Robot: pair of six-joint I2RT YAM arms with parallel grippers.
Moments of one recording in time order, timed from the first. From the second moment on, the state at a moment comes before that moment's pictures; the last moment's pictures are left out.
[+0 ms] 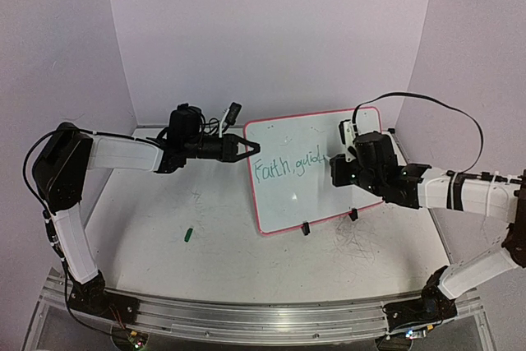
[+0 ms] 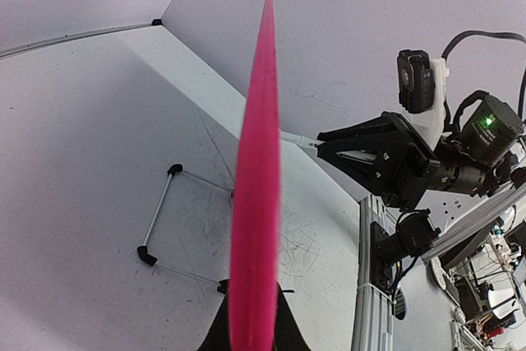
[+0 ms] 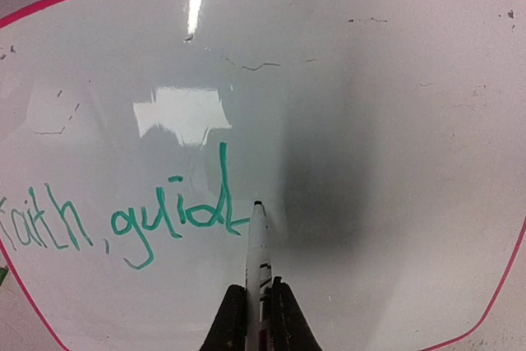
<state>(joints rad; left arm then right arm) -0.60 1.85 1.19 0.41 0.76 -0.46 0.70 1.36 0.85 0.00 0.34 0.27</state>
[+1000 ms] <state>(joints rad) -0.60 1.85 1.19 0.41 0.76 -0.46 0.69 1.34 0.82 0.01 0.30 0.29</state>
